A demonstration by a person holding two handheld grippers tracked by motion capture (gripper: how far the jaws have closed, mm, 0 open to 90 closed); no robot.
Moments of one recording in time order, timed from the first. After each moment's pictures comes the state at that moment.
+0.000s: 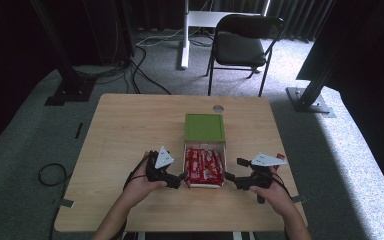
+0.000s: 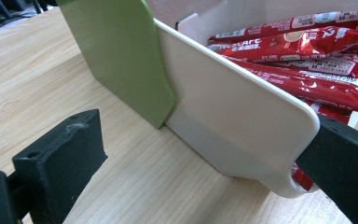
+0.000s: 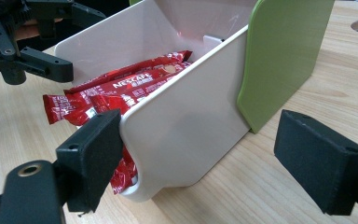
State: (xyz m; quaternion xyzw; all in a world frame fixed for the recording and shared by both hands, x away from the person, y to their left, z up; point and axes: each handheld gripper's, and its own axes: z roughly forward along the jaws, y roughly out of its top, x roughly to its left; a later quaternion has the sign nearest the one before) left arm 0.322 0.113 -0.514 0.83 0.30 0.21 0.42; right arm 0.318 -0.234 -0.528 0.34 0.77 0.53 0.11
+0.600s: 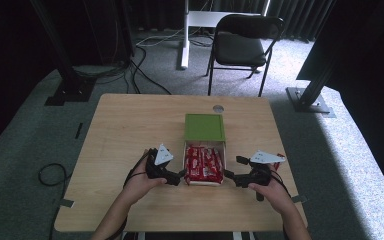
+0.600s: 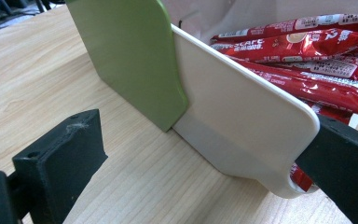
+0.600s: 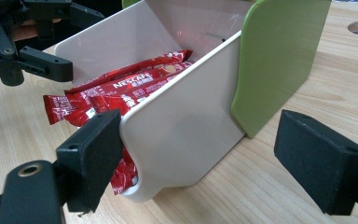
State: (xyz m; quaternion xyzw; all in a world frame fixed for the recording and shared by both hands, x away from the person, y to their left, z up) left arm 0.330 0.114 -0.513 0.83 0.31 0.20 0.42; right arm 0.325 -0.232 -0.526 0.35 0.77 0.53 0.12
